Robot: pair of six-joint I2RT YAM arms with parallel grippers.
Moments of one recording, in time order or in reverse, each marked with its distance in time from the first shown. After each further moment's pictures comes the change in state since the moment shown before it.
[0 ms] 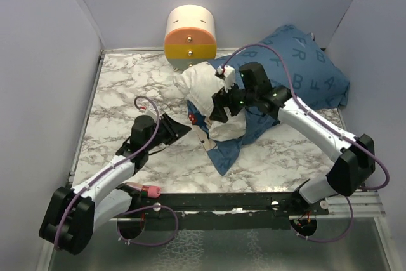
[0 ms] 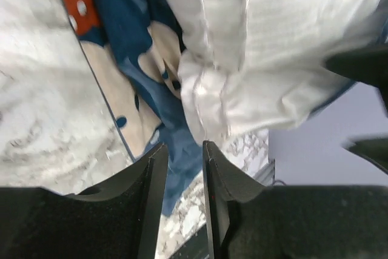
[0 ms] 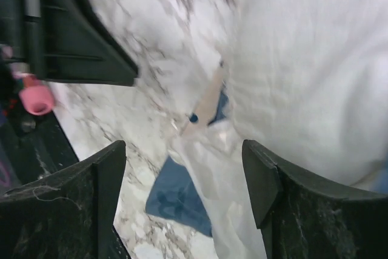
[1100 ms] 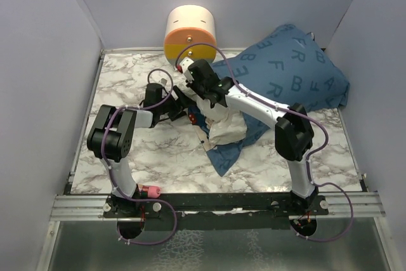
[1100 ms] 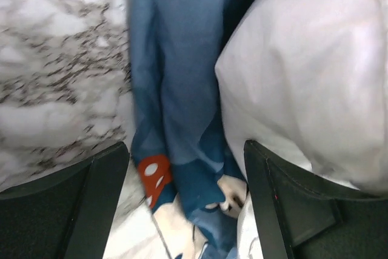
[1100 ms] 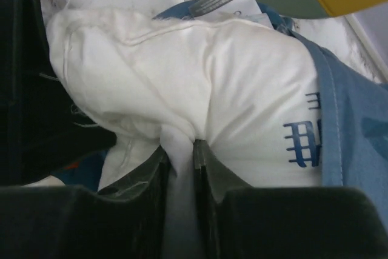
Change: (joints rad) left arm 0.240 0.858 0.509 0.106 0.187 0.163; right arm 0.161 0.551 0.515 0.071 0.689 -0.252
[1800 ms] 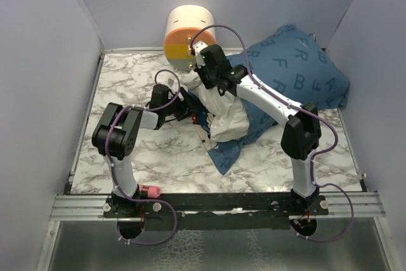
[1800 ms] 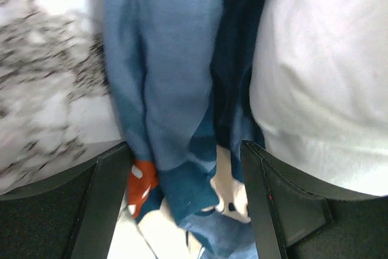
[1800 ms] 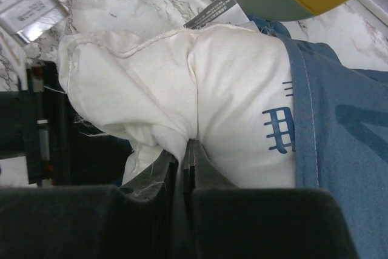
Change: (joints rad) left arm -0.065 0.043 -0.011 0.108 -0.002 -0.035; right arm -0.089 -0.043 0.089 -0.079 -0.134 0.188
